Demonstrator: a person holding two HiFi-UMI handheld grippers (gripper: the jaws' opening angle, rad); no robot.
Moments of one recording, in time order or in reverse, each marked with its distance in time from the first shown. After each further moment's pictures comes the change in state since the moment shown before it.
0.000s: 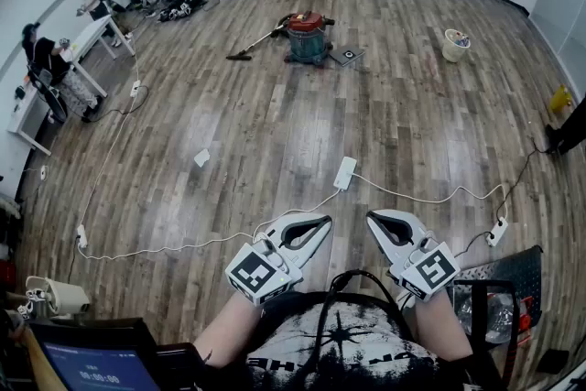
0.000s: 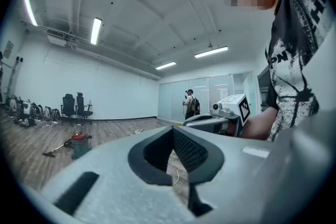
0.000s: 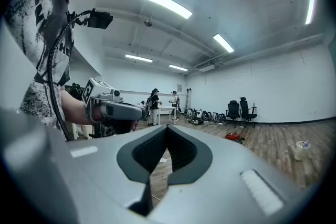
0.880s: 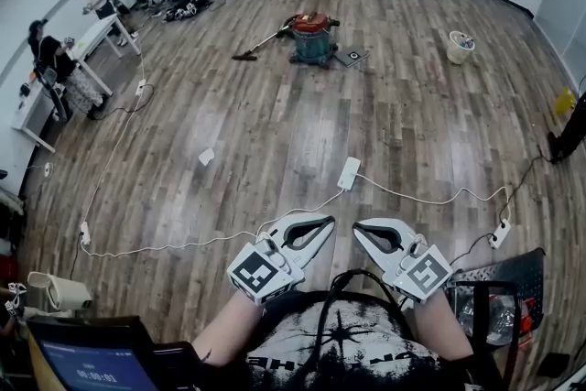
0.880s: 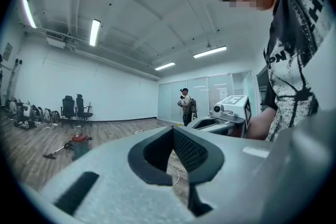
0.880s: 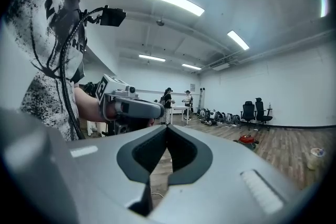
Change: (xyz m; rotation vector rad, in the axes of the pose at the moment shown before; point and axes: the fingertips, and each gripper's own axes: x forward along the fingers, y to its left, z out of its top) left arm 0.000 -0.015 0.002 0.015 -0.001 0.000; right arm 0.003 0.039 0.000 -0.064 -0.006 0.147
